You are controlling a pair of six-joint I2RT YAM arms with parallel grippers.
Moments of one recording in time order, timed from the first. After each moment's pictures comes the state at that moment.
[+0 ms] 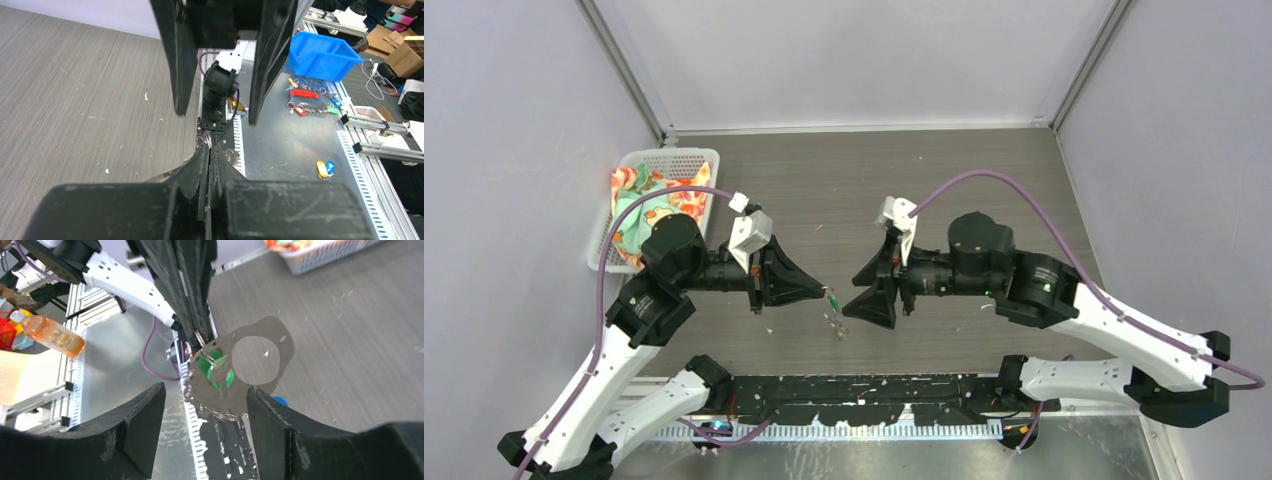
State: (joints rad) left arm -0.63 0.74 1.06 -0.39 0.94 -0.16; right arm 1.13 1.02 1.25 -0.48 -0.29 0.29
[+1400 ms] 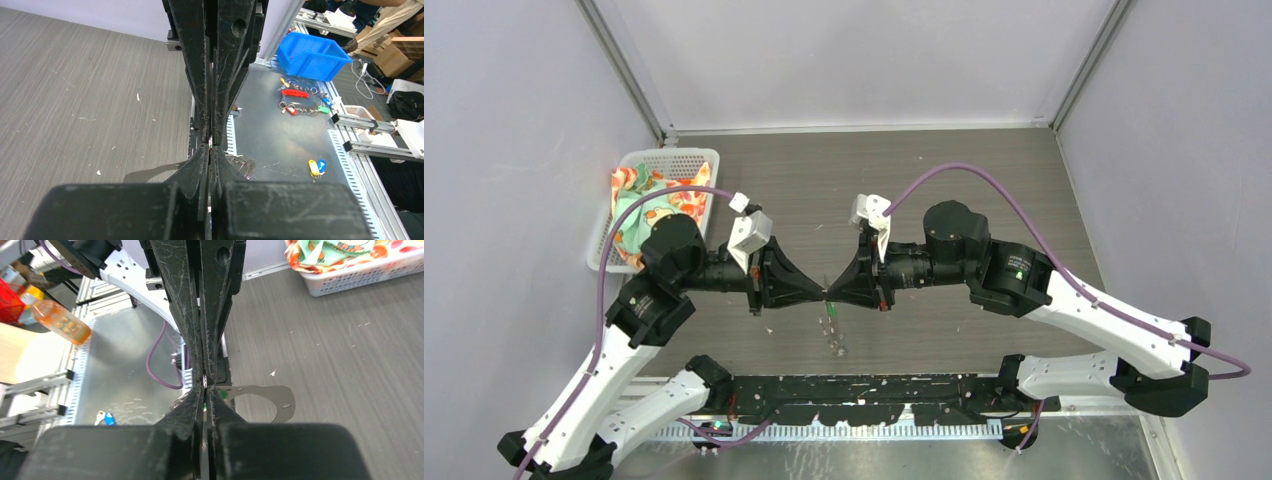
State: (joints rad) left arm -0.63 0.74 1.06 -0.38 0.97 -0.18; right arm 1.13 1.12 1.33 -0.42 -0.40 0.19
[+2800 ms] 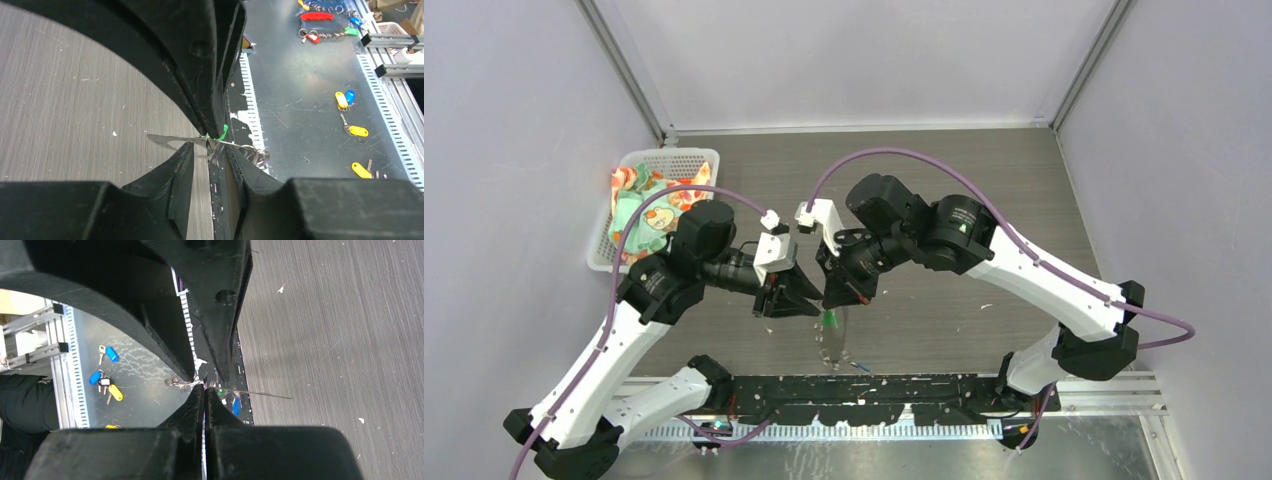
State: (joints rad) left arm -0.63 0.87 1.17 -0.81 1.00 0.34; right arm 1.13 1.49 1.83 -1.05 -0.42 0.08
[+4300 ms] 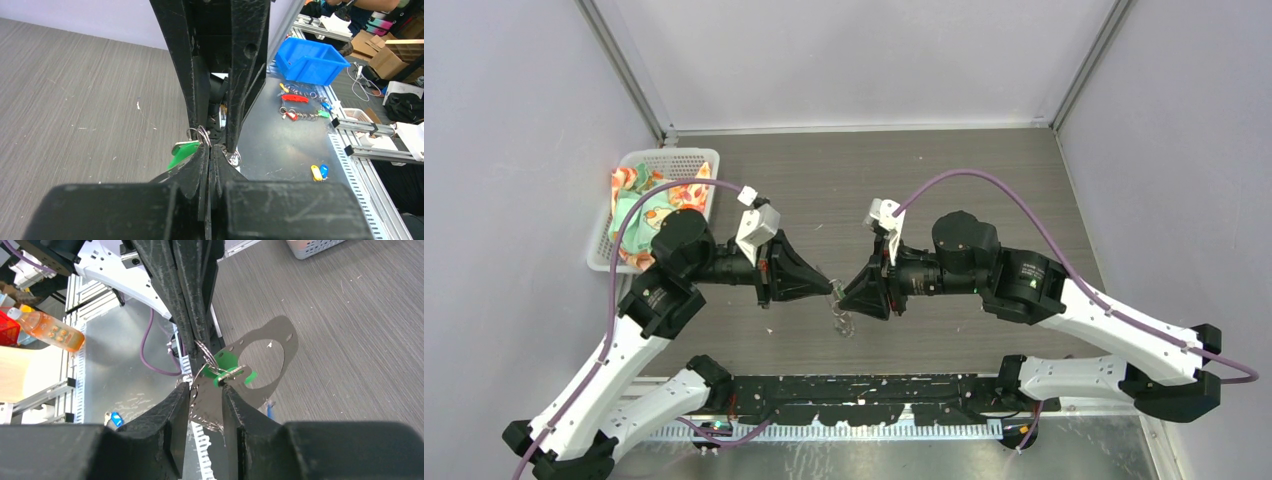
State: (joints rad) left arm -0.63 0.78 1.03 -0.27 0.98 -0.21; right arm 1.13 1.06 1.29 -0.52 -0.28 0.28
